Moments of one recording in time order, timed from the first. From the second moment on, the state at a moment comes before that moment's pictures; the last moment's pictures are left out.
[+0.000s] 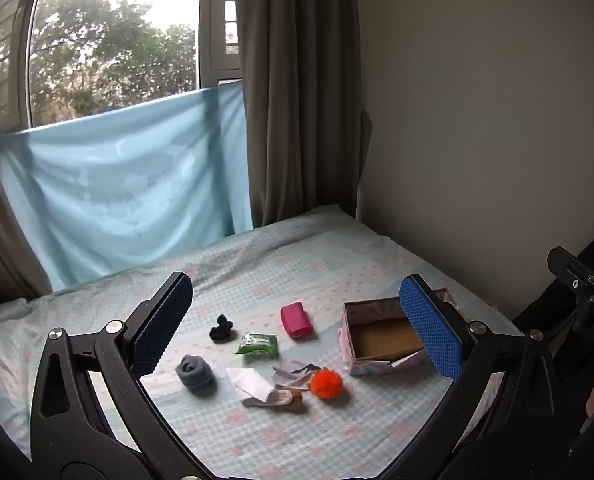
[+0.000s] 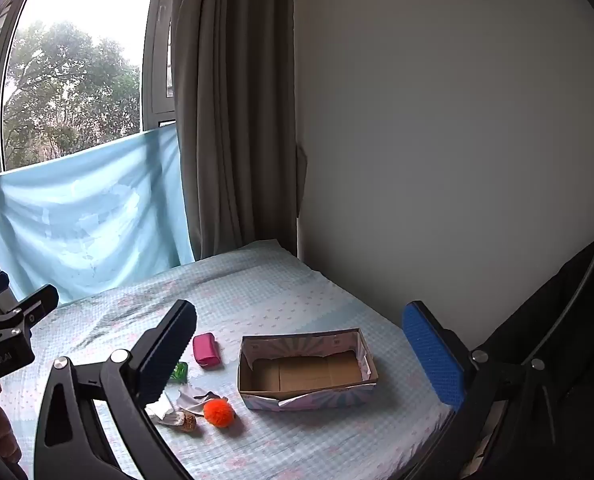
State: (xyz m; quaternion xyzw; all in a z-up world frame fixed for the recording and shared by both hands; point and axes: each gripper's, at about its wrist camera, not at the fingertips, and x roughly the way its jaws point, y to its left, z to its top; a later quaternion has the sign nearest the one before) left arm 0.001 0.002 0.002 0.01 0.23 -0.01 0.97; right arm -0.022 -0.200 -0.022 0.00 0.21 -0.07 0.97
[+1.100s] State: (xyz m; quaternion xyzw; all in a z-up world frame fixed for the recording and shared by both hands) left arm 0.000 0.006 0.003 0.01 0.24 -0.01 0.97; right arm -0.020 -0.204 -0.027 0.01 0.21 -0.06 0.98
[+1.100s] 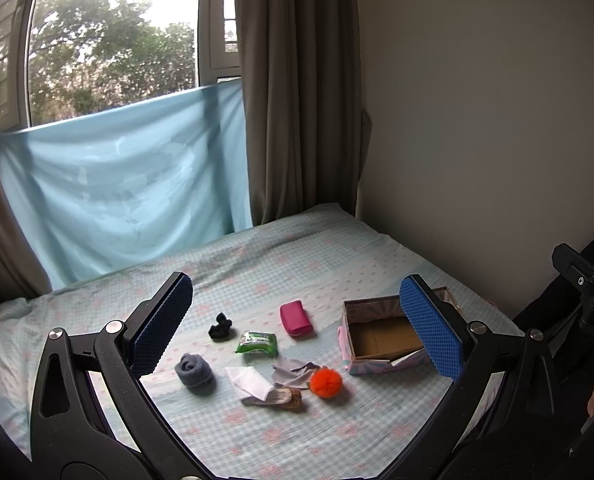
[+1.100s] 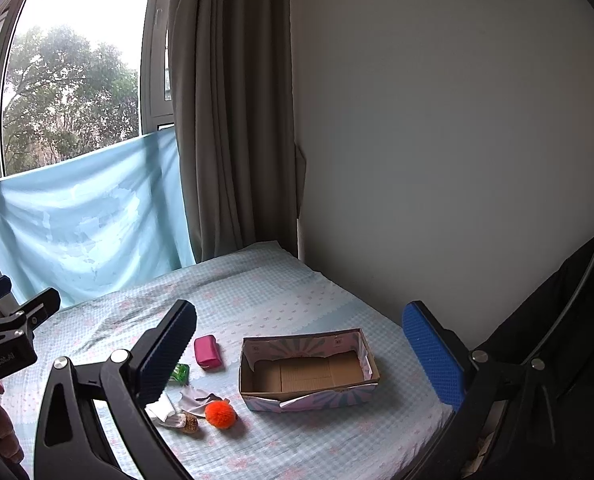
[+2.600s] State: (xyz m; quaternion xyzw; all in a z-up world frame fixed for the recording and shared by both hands) left arm 0.041 0.146 -0.097 -0.02 0.33 0.14 0.93; right arm 0.042 -0.137 -0.134 0.03 0.33 0.08 0.94
